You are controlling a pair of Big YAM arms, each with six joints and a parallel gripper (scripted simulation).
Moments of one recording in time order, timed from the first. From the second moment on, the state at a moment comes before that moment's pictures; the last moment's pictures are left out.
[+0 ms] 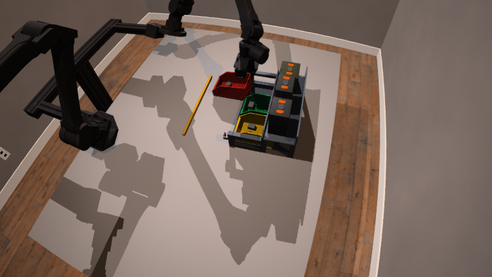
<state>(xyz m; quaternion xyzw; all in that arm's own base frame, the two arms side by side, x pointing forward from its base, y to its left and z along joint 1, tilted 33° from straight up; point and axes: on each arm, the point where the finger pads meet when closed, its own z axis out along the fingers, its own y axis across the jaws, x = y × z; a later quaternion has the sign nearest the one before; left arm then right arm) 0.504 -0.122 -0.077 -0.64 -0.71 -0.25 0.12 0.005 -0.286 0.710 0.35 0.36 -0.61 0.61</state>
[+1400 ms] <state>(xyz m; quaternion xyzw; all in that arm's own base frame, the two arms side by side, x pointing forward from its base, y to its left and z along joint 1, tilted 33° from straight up) 0.504 -0.119 -0.083 -0.64 -0.71 -0.25 0.13 0.005 -0.286 0.710 0.35 0.36 -0.61 0.61</state>
